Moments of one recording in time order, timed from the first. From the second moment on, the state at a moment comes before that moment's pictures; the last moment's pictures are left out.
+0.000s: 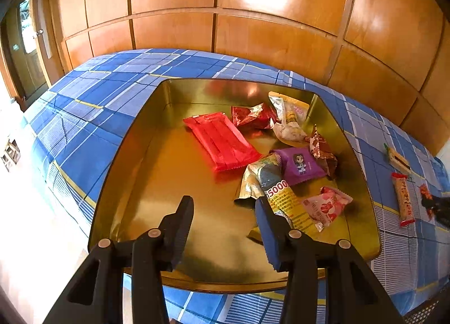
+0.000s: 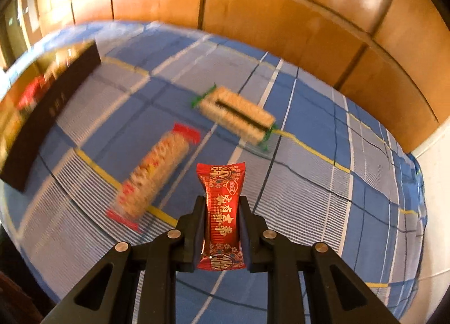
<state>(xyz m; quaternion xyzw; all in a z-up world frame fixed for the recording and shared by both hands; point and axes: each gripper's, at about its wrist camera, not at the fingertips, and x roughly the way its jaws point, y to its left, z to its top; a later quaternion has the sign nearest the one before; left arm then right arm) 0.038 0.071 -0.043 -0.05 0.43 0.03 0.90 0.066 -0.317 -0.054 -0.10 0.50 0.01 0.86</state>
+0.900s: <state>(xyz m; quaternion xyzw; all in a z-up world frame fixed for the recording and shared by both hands) 0.018 0.145 -0.042 -0.10 0.41 0.11 0.90 0.104 -0.012 -0.049 0.00 0.50 0.36 0.79</state>
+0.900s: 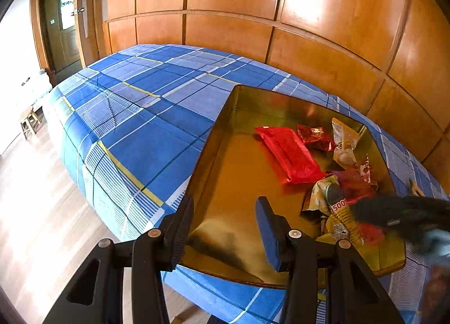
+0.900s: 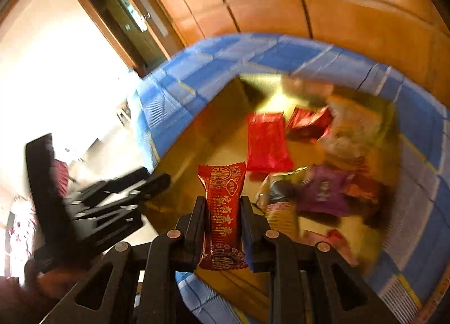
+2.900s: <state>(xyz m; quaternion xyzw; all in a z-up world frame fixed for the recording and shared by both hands) 0.019 0.067 -0.036 -0.03 0.42 0.02 0.91 0.074 -0.215 -0.018 -0.07 0.42 0.11 0.90</state>
